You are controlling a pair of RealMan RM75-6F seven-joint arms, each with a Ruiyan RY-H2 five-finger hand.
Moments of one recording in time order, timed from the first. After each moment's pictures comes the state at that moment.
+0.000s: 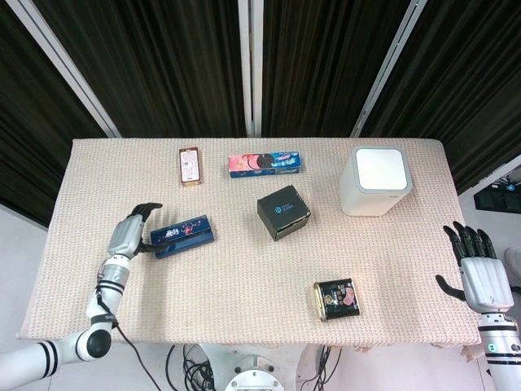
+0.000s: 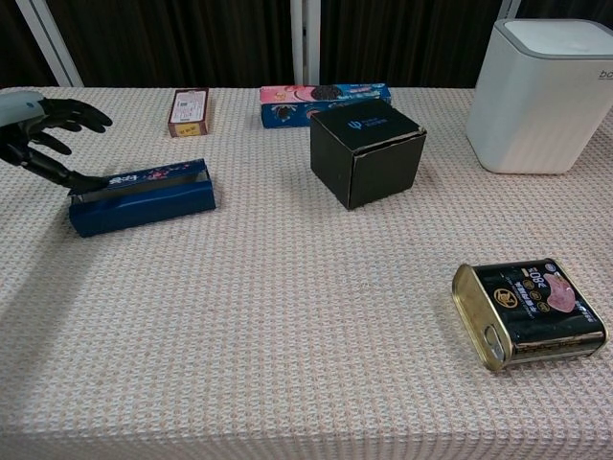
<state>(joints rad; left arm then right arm) -0.57 -1.50 -0.22 -1.52 0.91 1.03 0.04 0.11 -1.13 0.08 -1.59 -1.43 1.40 -0.07</state>
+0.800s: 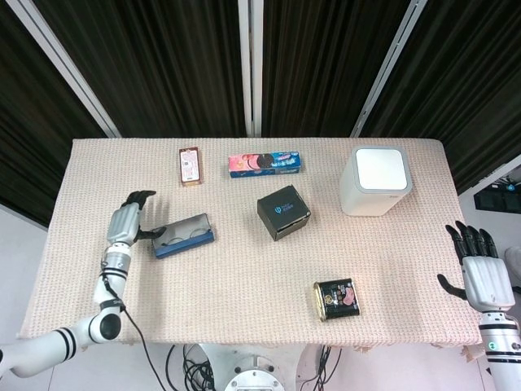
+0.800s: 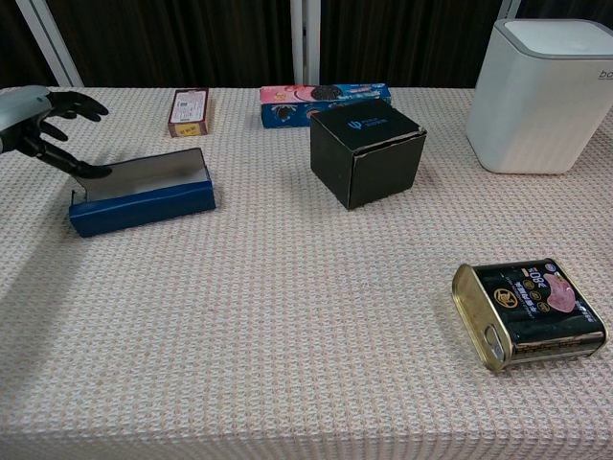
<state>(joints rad) -0.61 -1.63 -0.28 -1.26 0.91 1.02 0.04 0.12 -1.13 0.08 -1.59 -1.40 1.38 -0.08</state>
